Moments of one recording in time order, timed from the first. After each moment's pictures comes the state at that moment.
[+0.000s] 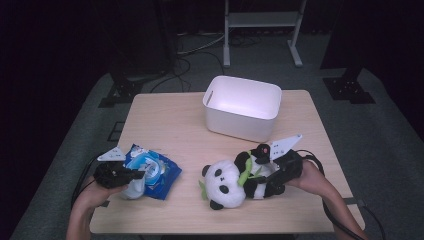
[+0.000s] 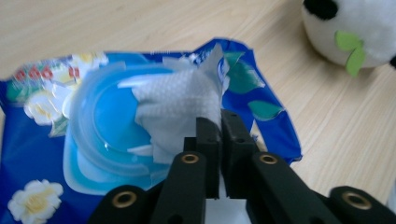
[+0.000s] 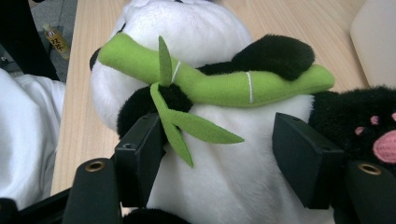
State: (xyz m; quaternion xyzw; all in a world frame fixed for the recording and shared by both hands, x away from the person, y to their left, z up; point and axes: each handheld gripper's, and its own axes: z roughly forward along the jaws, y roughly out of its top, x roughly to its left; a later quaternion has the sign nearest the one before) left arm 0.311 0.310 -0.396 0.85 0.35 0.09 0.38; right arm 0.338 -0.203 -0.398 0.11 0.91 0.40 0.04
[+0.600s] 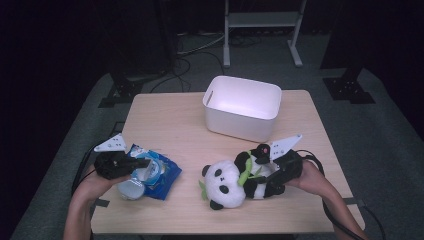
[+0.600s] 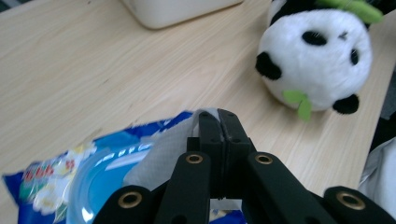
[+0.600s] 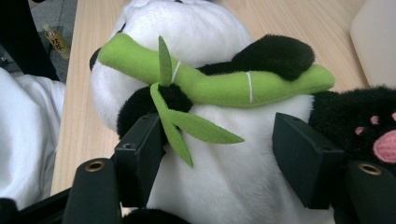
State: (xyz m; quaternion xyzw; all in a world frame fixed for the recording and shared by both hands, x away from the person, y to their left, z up) left arm 0.312 0.284 -0.348 0.85 0.29 0.10 0.42; right arm 0.338 -0.203 -0.398 0.11 0.91 0.40 0.04
